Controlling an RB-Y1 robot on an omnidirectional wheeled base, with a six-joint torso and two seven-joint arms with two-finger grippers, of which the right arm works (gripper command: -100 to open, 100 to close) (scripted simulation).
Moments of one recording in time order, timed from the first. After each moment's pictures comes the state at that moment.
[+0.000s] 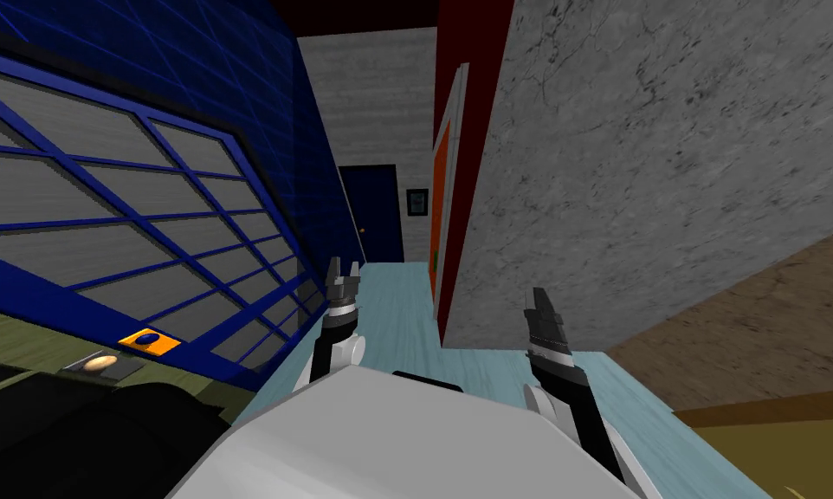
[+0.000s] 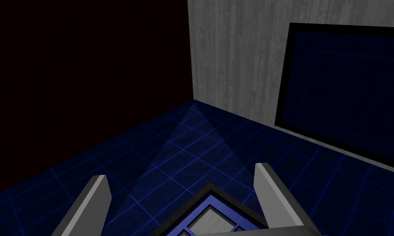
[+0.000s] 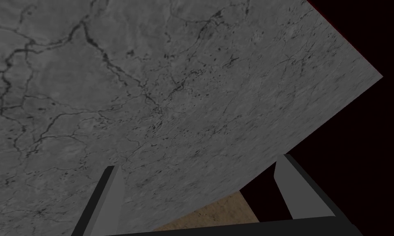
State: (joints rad) arm 0.45 -0.11 -0.12 -1.97 -0.04 -0.65 0.23
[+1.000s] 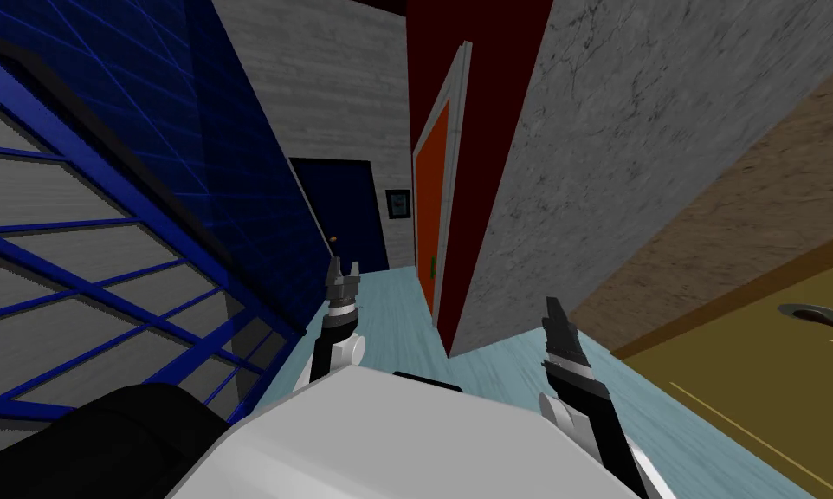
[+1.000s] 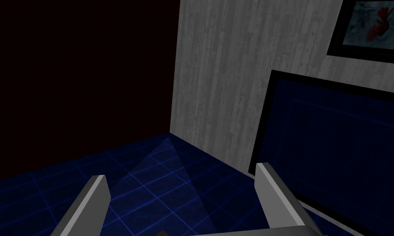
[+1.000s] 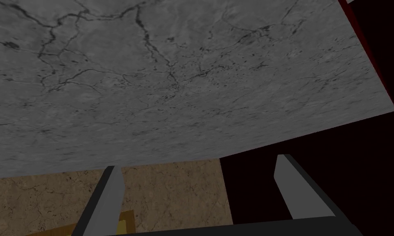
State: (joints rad) arm 0.43 -0.15 -0.22 -1.82 -0.12 -0.68 0.35
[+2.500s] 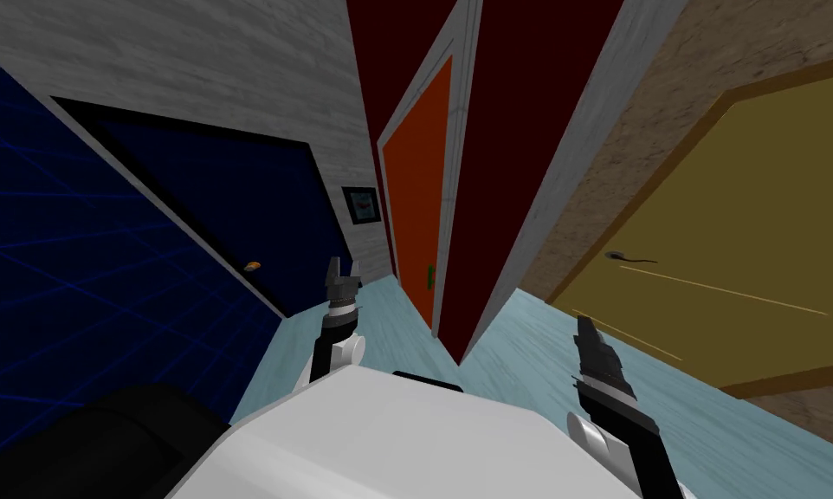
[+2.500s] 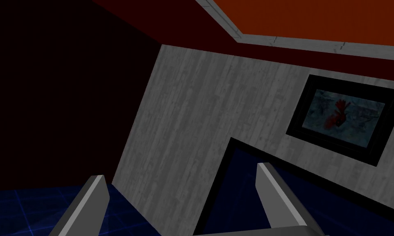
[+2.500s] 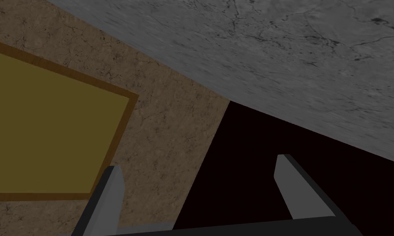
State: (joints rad) arm 0.38 -0.21 -0.37 -1.56 -0.23 -0.75 0.57
